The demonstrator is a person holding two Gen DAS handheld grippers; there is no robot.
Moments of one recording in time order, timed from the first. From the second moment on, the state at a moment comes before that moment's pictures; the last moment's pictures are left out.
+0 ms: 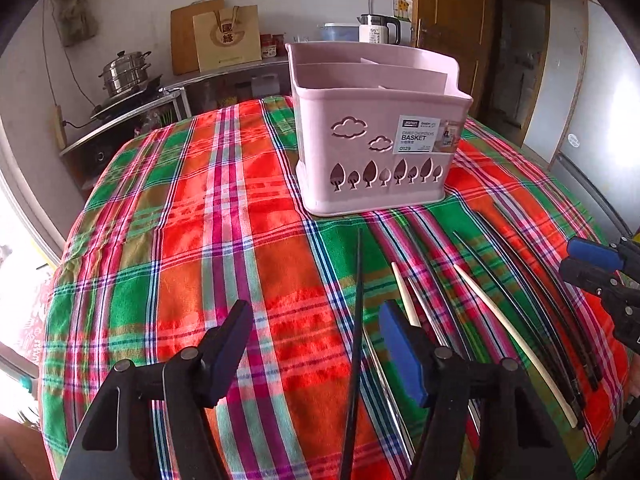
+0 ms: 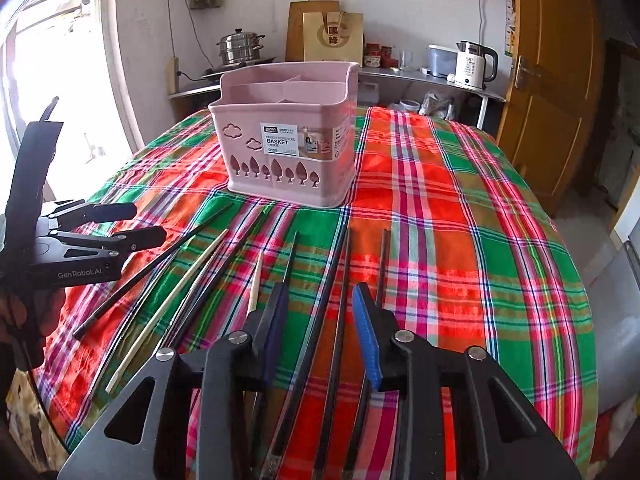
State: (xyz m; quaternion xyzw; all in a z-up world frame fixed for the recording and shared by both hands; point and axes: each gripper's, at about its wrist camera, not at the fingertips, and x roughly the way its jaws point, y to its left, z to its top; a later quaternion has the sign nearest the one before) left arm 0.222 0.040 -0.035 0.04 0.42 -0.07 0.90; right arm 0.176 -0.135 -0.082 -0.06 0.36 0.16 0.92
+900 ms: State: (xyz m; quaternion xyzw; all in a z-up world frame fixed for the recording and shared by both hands) left arm 0.277 0.019 -0.057 0.07 0.45 -0.10 0.88; right arm 0.241 -0.124 -0.112 -0.05 0.42 0.17 0.89
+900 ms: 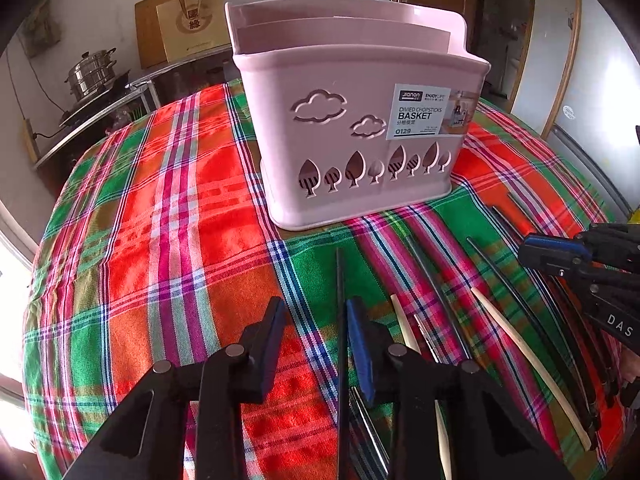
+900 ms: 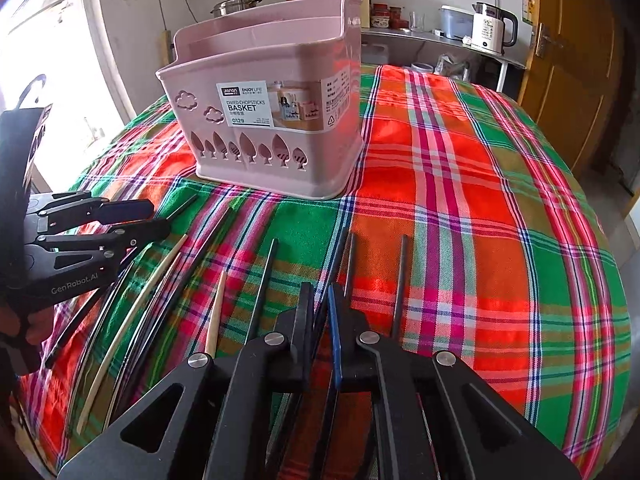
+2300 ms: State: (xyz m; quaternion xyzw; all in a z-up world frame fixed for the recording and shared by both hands) left arm 0.215 0.047 0.107 0.03 0.34 -0.13 0.93; right arm 0.186 -0.137 0.028 -0.02 0.28 0.20 0.94
